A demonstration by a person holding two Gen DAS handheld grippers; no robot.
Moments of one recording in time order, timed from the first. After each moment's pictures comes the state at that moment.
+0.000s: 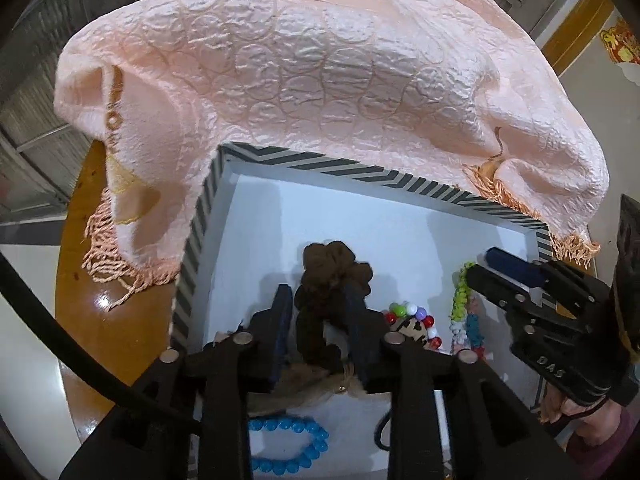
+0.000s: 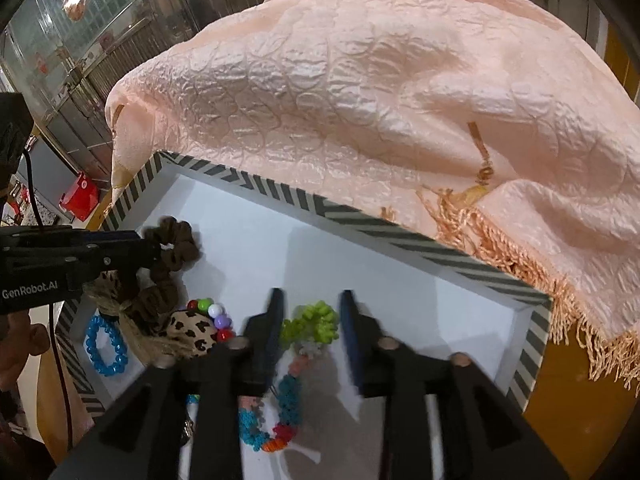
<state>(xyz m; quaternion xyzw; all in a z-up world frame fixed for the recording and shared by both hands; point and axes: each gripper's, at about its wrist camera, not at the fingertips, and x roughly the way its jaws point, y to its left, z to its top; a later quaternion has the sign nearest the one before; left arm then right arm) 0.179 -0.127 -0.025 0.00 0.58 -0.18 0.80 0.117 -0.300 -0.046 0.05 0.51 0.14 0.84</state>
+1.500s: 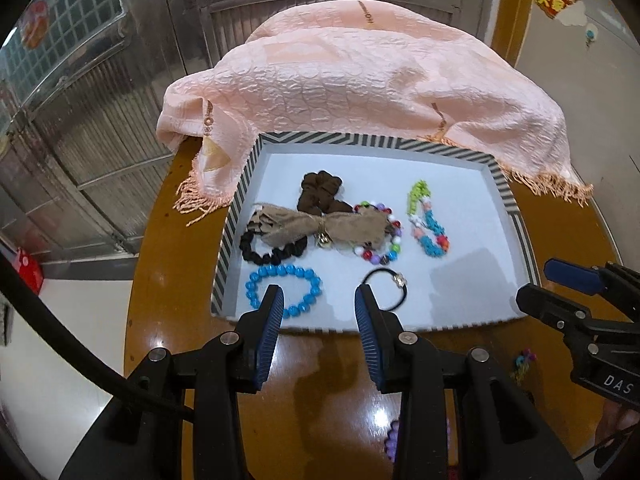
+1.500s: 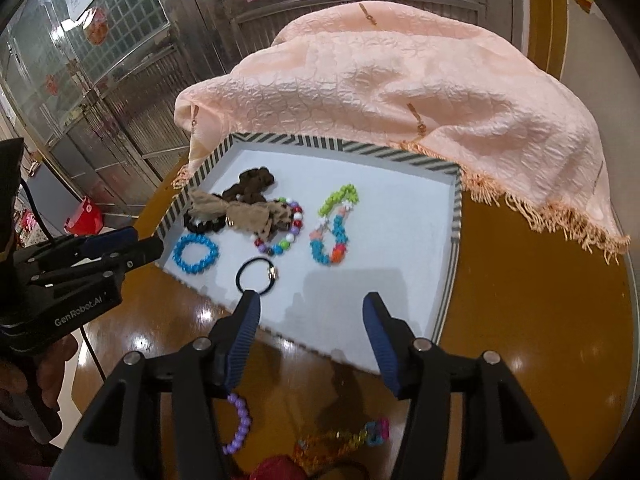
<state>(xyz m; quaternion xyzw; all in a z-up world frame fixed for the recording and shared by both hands) 0.005 -0.111 0.032 0.09 0.47 -0.14 0.87 -0.059 -0.307 0.029 0.09 0.48 0.11 0.86</state>
